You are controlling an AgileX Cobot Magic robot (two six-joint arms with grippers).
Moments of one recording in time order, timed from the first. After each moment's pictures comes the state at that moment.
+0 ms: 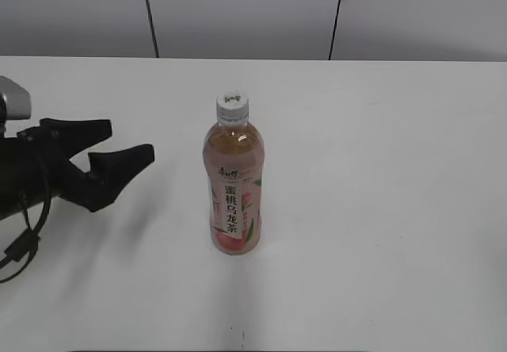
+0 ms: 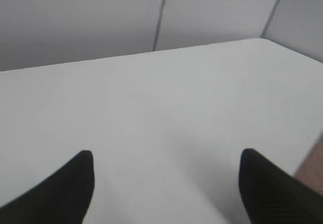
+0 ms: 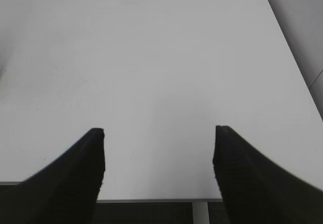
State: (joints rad) left arm -0.07 1.81 -0.39 0.69 -1.20 -0.32; right arm 0.02 -0.01 -0.51 0.02 1.09 -0.11
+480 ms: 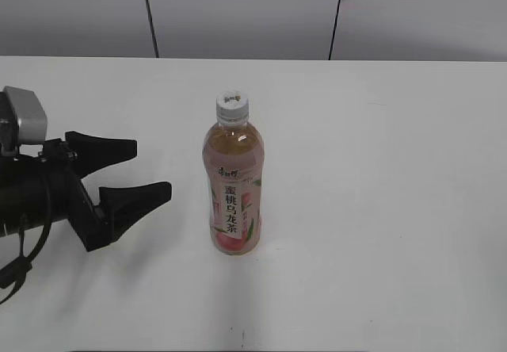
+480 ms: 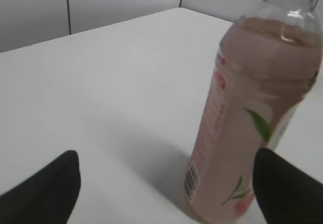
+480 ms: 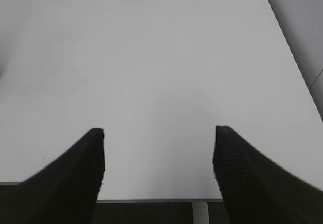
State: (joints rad) left arm -0.07 1.81 -0.39 1.00 -1.20 -0.32; right arm 0.02 -0.01 -0.51 0.02 1.09 -0.11
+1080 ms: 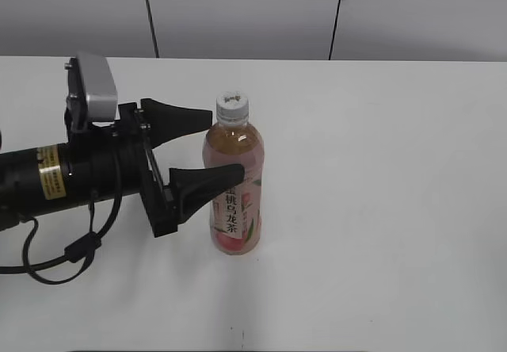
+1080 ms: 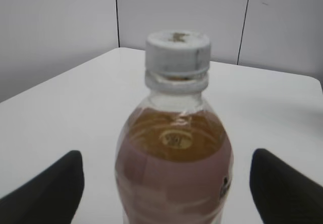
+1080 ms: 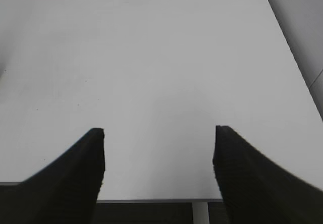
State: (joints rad) left arm -0.31 1.81 -0.54 0.95 -1.21 -0.32; right arm 0.02 -0.01 -0.51 0.02 1.09 -0.11
